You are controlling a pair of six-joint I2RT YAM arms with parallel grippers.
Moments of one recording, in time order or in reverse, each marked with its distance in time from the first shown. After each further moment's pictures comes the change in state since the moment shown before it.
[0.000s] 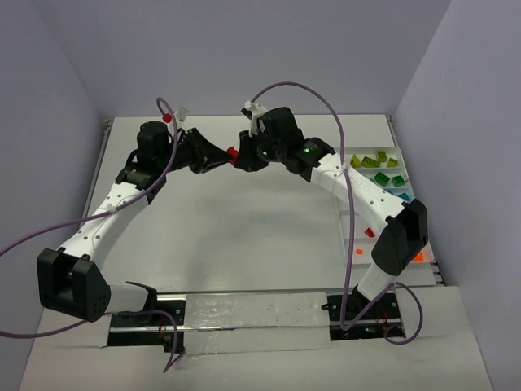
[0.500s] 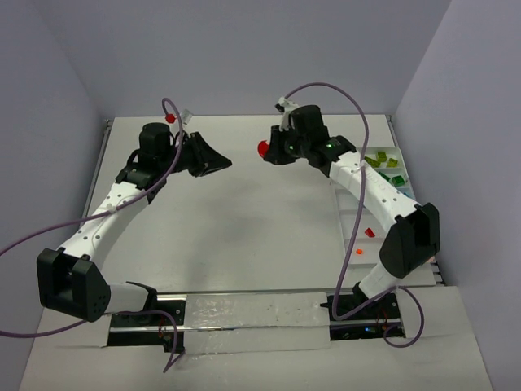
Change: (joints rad) left arm -0.004 0.000 0.006 -0.081 -0.007 0.141; right arm -0.178 -0.055 -0.110 -0.012 0.034 0.001
